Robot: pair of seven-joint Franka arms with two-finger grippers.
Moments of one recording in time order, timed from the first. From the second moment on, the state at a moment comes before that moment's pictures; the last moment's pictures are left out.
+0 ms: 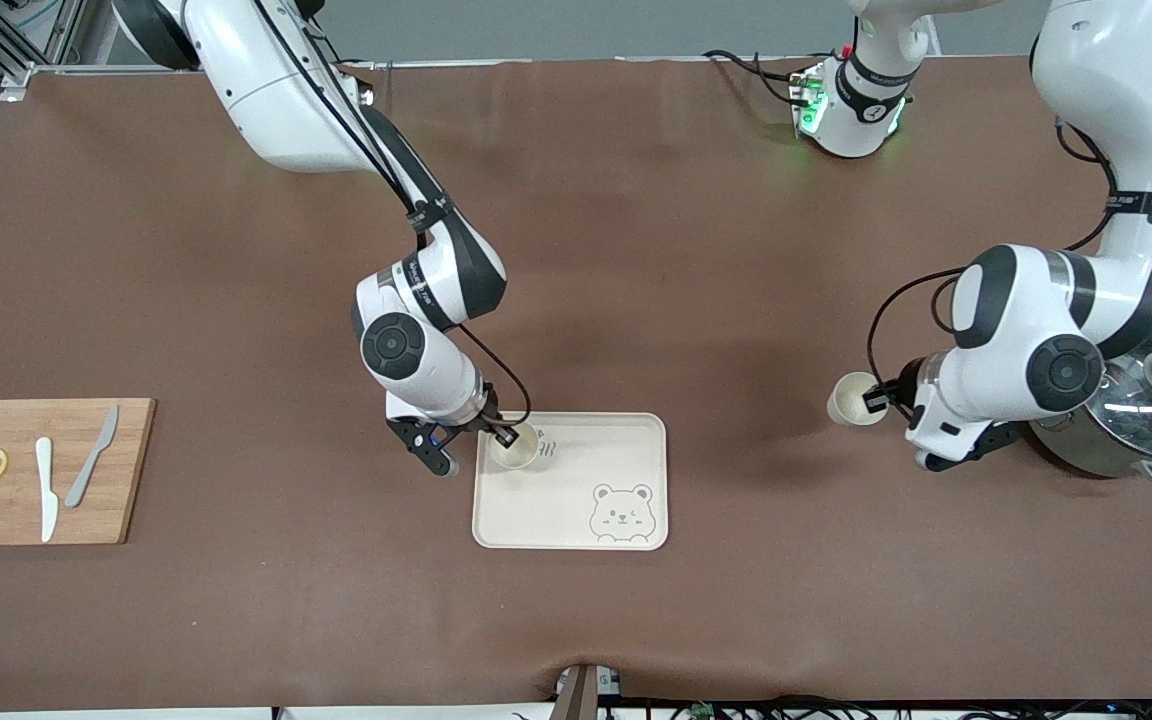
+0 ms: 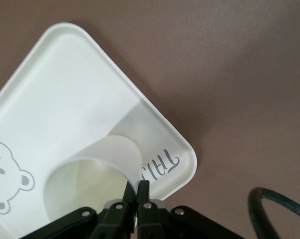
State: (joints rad) left arm 0.12 0.43 -0.27 -1.76 0.05 1.94 -0.50; right arm 0.54 0.72 -0.02 -1.50 0.22 2.32 1.14
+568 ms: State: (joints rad) left arm 0.14 0.39 -0.30 -1.95 0.04 2.13 -0.49; right arm 0.43 0.67 -0.03 -1.27 0.23 1.90 1.01
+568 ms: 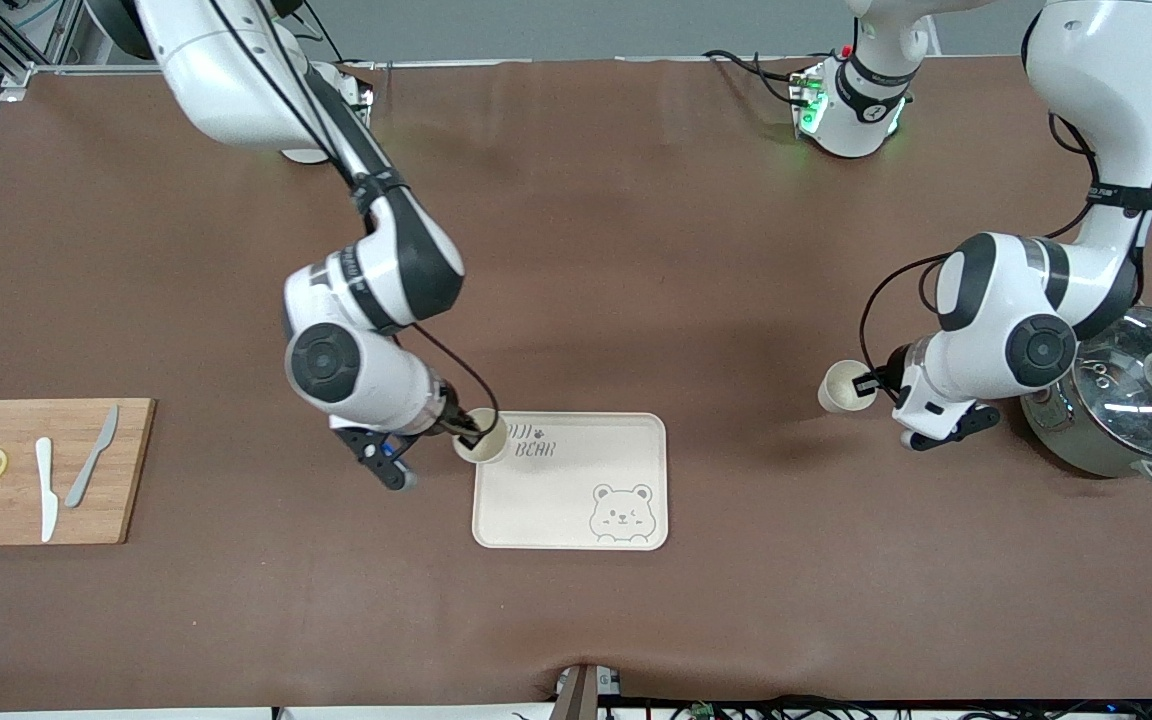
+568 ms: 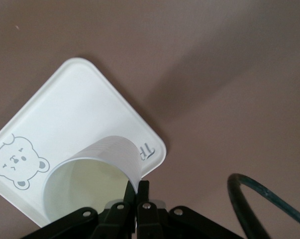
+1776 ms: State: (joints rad) left arm 0.24 0.34 -0.30 -2.11 0.04 2.28 -0.39; right arm -0.08 0.24 -0.05 -1.98 0.12 1.94 -0.02
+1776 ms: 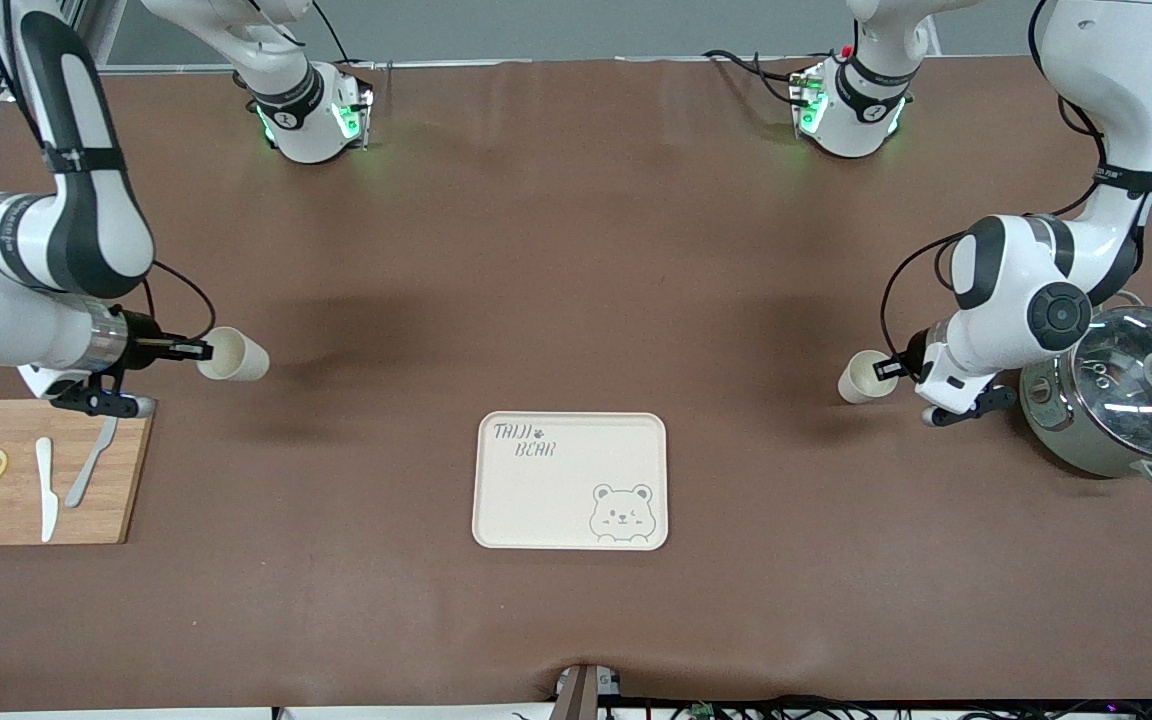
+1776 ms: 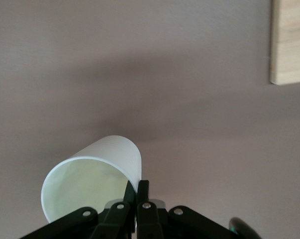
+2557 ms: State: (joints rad) left arm 0.24 0.16 -0.31 -1.92 0.04 2.05 -0.37; right arm -0.19 0.24 -0.04 -2.20 0.12 2.27 -0.23
